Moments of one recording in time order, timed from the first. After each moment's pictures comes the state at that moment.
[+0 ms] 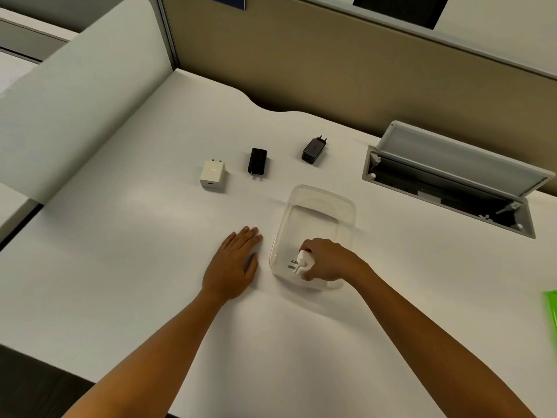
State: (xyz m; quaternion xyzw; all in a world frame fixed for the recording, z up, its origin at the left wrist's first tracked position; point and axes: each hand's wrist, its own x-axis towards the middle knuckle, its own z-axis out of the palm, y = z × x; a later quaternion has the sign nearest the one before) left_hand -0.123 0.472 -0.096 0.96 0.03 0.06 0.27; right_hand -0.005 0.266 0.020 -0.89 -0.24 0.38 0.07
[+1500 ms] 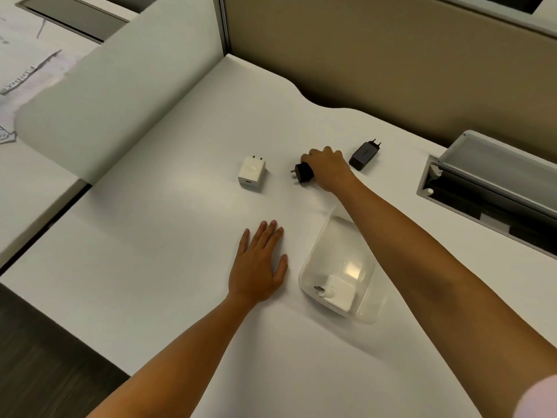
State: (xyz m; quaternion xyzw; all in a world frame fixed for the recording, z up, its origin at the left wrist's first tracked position) left_hand -0.114 0.473 -0.096 0.96 0.16 0.04 0.21; right_hand 0.160 0.429 -0.009 -0.89 -0.44 0.10 -0.07
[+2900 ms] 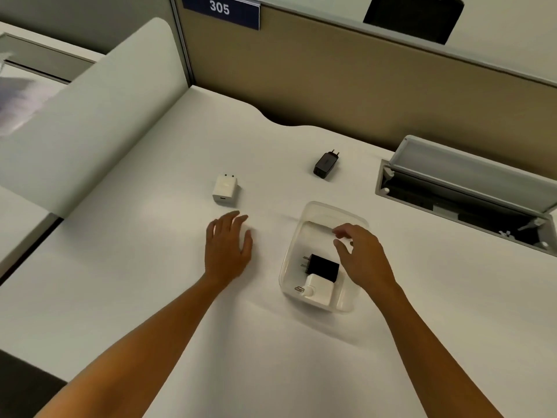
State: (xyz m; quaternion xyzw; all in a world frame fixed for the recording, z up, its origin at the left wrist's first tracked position) left_hand -0.078 0.512 -0.076 0.93 0.18 0.20 0.23; right_hand 0.016 0.247 0.018 -0.93 -0.16 0.10 0.31
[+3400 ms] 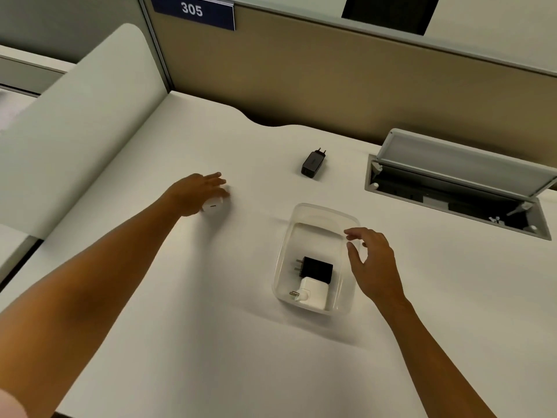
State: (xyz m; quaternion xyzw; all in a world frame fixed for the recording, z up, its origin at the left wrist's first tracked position) left_hand 0.043 0.654 -0.017 0.97 -0.13 -0.19 -0.12; right_hand 0.013 0.212 -0.003 -0.92 -0.16 -0.02 0.35
